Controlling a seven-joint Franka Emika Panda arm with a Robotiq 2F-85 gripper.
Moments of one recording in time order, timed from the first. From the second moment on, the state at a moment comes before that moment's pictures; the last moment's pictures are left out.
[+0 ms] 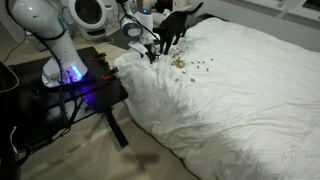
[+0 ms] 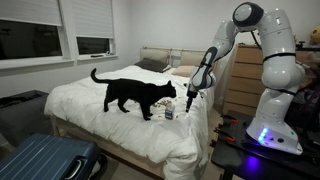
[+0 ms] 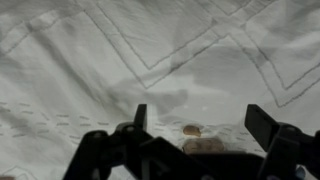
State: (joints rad) arm -0.43 0.43 0.19 -2.54 0.05 3.06 -0.57
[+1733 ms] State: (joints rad) arm -0.16 0.74 -0.05 -2.38 -0.28 3.45 -0.46
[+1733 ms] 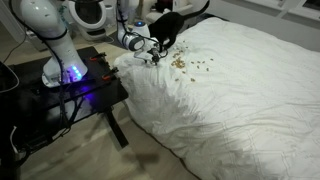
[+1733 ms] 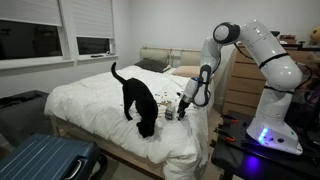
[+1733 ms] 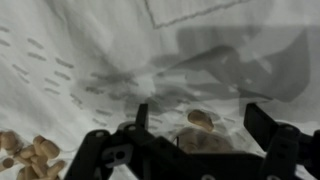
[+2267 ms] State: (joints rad) arm -0.15 0.75 -0.06 -2.36 -0.28 3.45 -0.46
